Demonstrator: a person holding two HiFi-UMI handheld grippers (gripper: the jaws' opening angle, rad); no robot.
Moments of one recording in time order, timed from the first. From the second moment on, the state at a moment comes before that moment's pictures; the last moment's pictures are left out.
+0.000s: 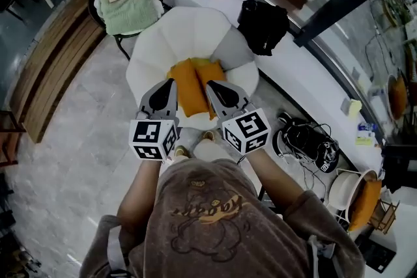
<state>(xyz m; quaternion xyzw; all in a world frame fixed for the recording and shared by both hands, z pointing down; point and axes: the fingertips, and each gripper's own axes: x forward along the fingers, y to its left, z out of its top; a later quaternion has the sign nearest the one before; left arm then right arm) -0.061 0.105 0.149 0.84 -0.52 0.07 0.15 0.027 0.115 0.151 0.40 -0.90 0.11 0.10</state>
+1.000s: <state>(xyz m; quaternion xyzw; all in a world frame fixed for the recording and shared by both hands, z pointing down) -0.075 0.021 0.196 0.80 -0.57 0.08 0.17 0.011 0.010 0.208 0.36 -0.91 0.16 0.11</state>
